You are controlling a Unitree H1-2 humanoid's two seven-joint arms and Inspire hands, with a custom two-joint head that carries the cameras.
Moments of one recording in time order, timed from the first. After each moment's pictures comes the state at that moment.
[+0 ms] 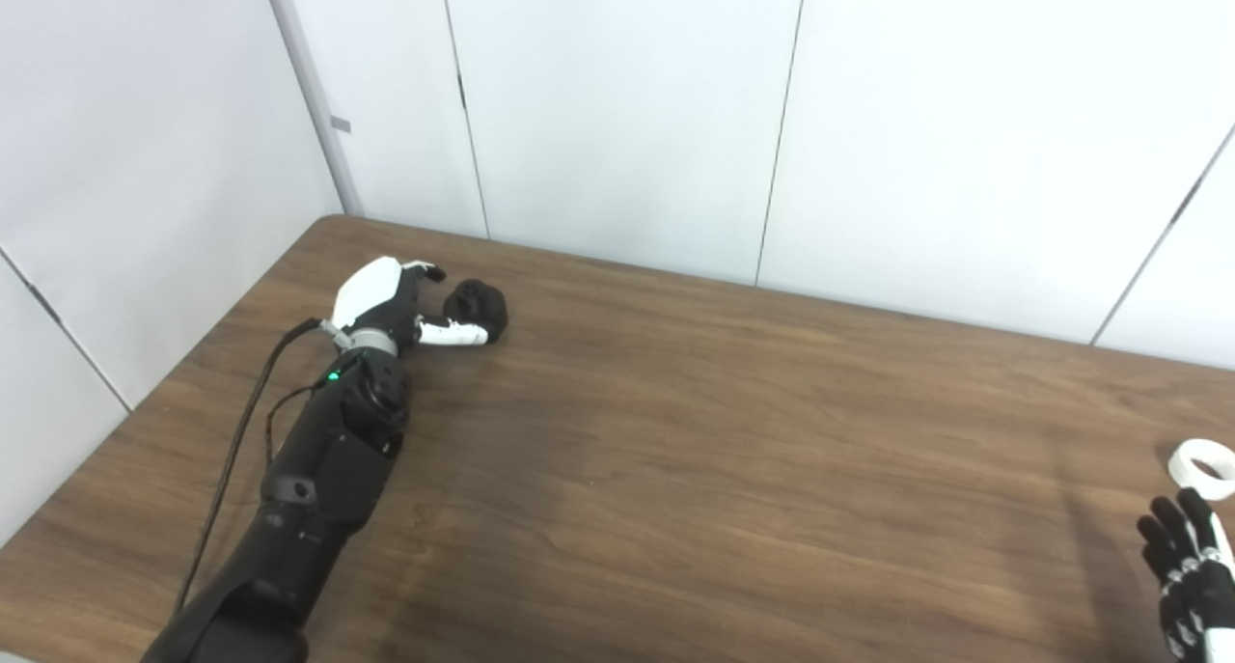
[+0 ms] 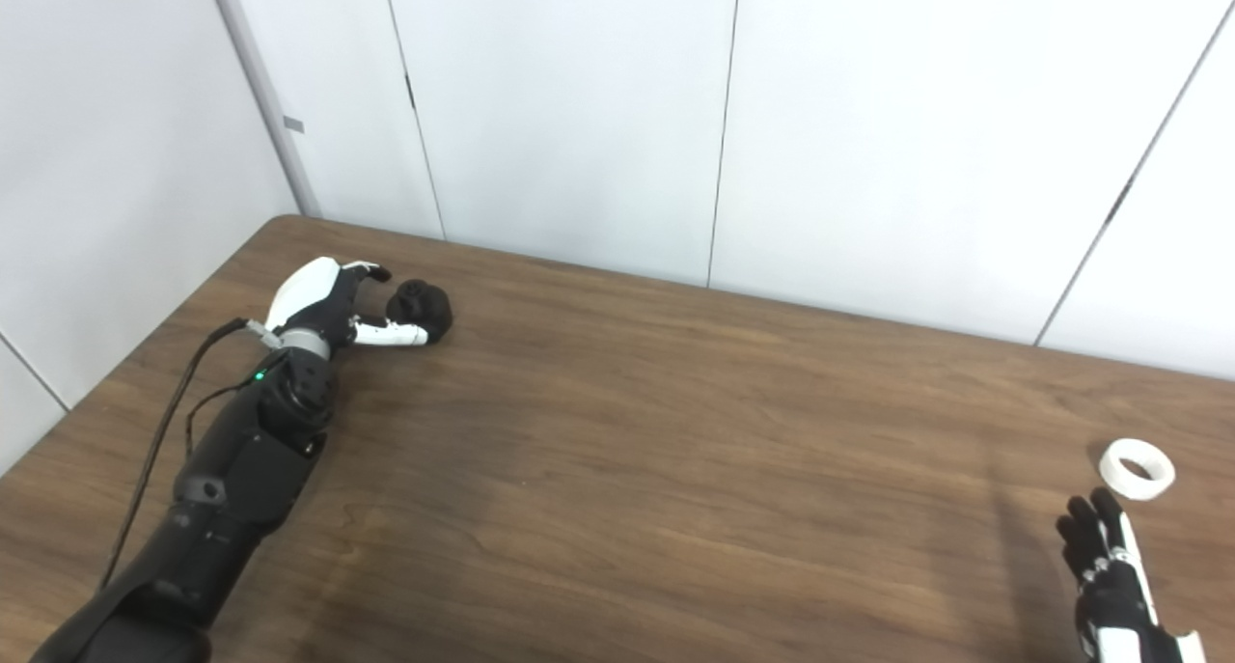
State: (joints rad) left arm -0.47 0.48 0.01 0.40 0.57 0.43 -0.01; right arm 0.15 -0.18 -0.10 -0.11 0.08 -0.22 0.12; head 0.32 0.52
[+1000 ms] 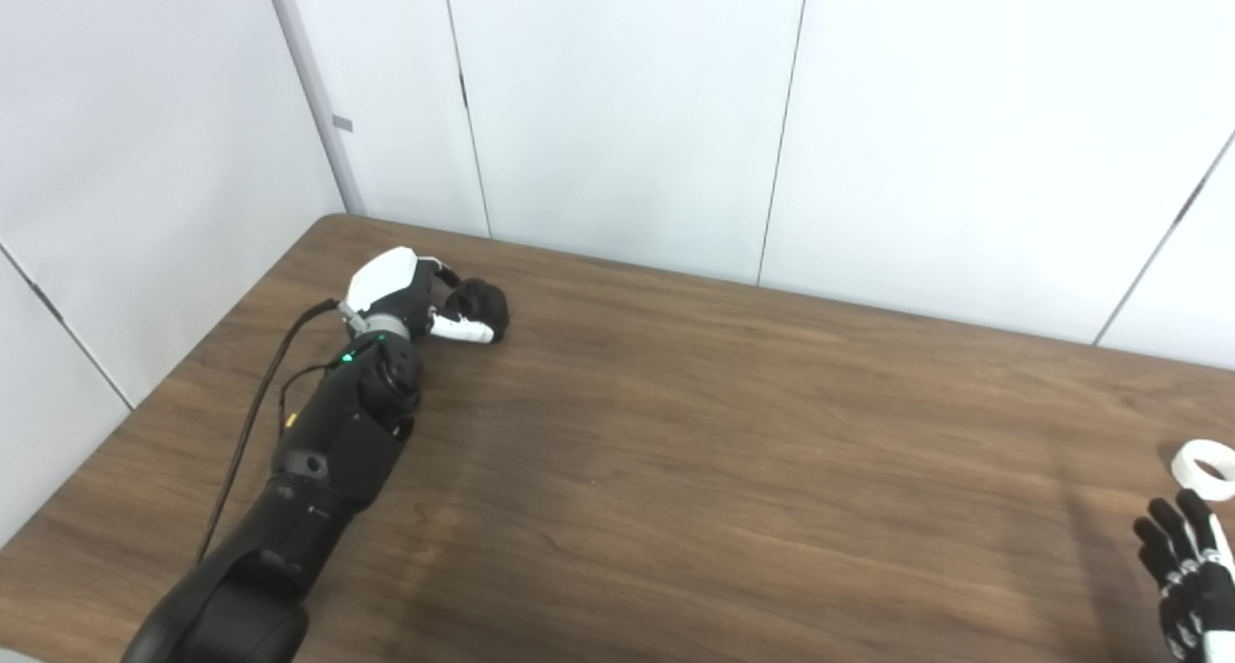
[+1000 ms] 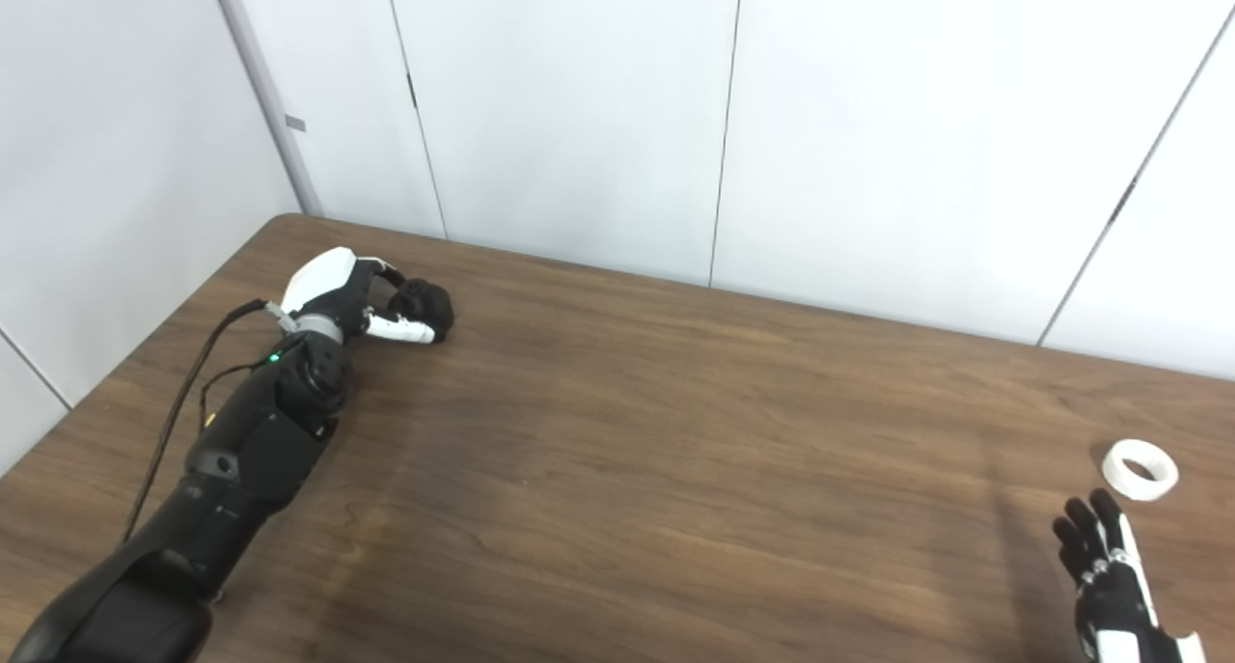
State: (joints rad) left arm -0.52 0.51 -0.08 0.44 0.57 0.46 0.00; right arm 0.16 -0.18 -0.10 -0.12 0.07 -0.22 0.12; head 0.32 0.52
